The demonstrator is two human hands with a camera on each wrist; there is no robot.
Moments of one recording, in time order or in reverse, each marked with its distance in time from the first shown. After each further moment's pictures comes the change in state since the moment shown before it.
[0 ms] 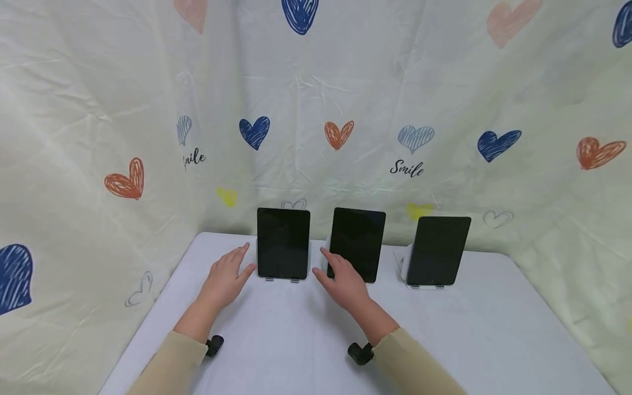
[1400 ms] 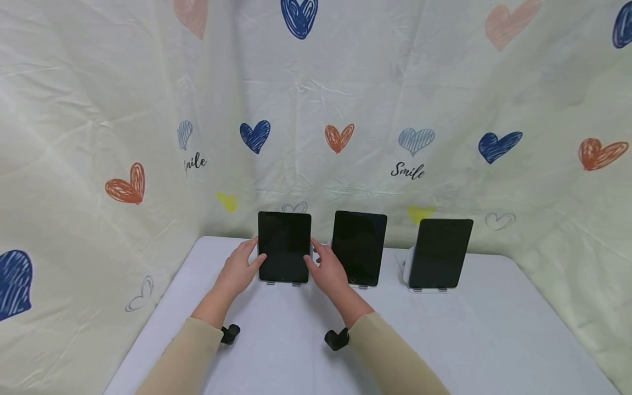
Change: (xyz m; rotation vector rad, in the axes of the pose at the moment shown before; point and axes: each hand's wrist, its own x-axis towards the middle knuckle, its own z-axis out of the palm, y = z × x) left_hand 0.038 0.015 0.005 -0.195 -0.012 -0.116; right_hand 0.045 -0.030 0.023 0.171 0.075 0.054
